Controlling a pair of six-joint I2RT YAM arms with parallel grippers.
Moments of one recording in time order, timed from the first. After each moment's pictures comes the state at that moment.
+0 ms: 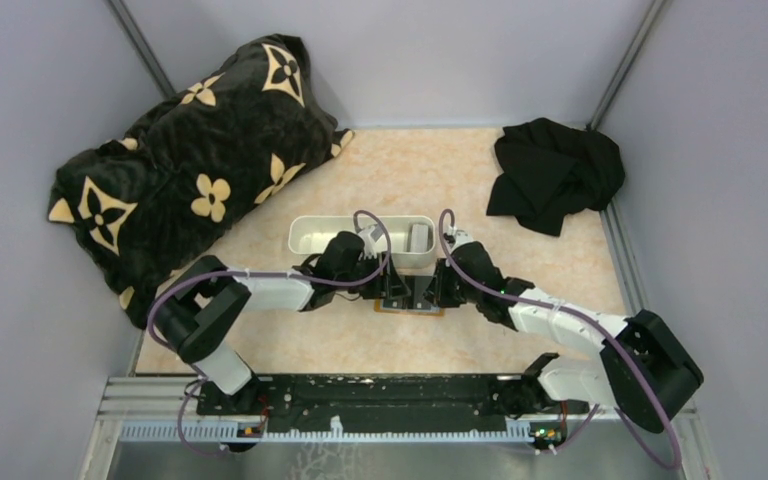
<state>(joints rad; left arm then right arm) -0.78 1.62 0.65 0.37 0.30 -0.77 0.69 1.17 0.48 -0.02 -0.11 0.66</state>
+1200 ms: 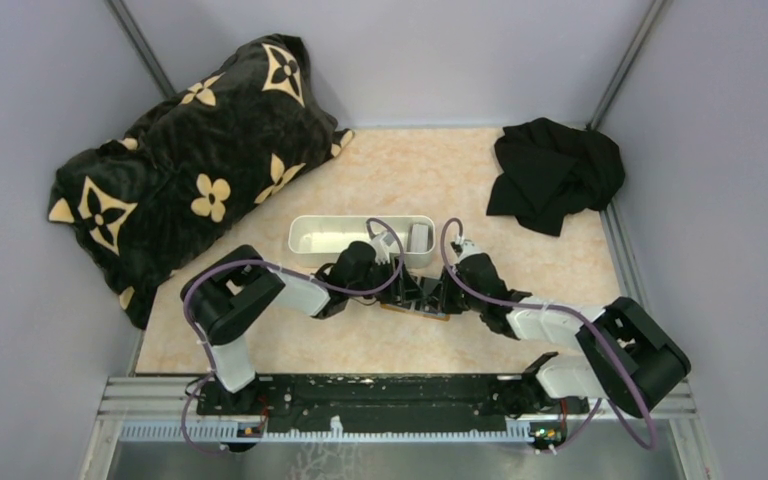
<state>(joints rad) -0.86 1.81 0.67 0.66 0.33 -0.89 0.64 1.26 0.32 0.26 -0.13 0.67</state>
